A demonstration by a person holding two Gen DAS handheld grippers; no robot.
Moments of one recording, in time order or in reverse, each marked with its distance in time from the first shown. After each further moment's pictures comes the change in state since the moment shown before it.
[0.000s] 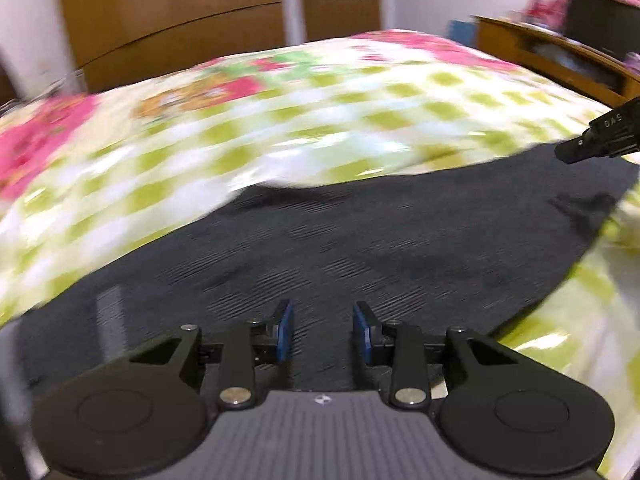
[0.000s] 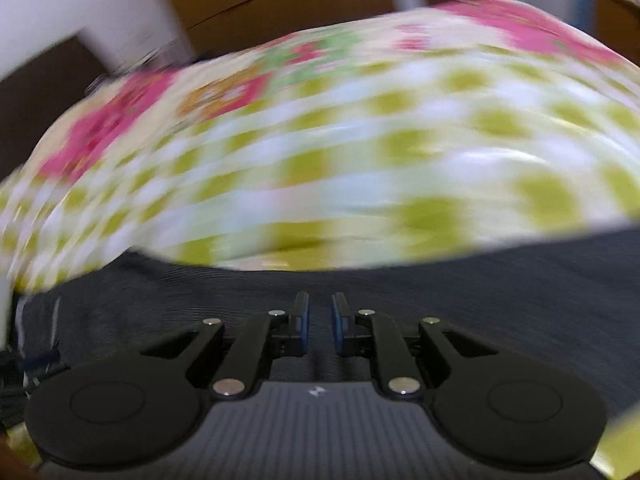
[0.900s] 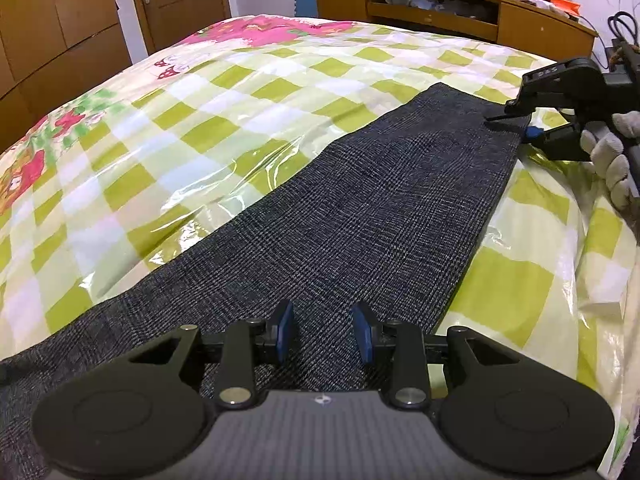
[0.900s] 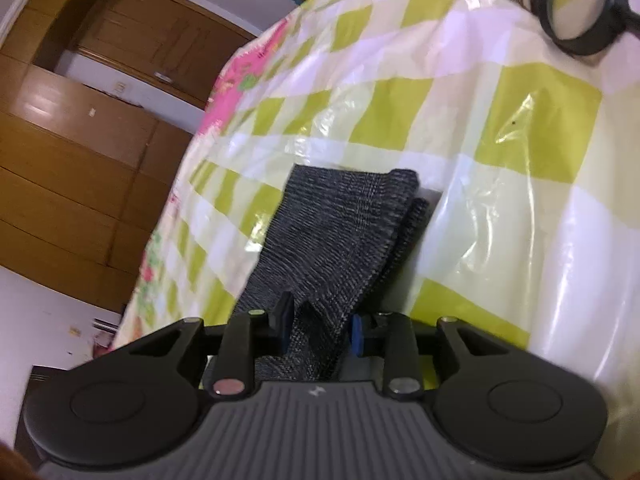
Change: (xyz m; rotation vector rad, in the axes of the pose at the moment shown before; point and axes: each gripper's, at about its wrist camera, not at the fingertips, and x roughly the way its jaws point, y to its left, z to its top) left arm 0.081 -0.175 0.077 0.283 0.060 -0.258; right arm -0.048 -0.238 -0.058 0.828 -0.295 0.056
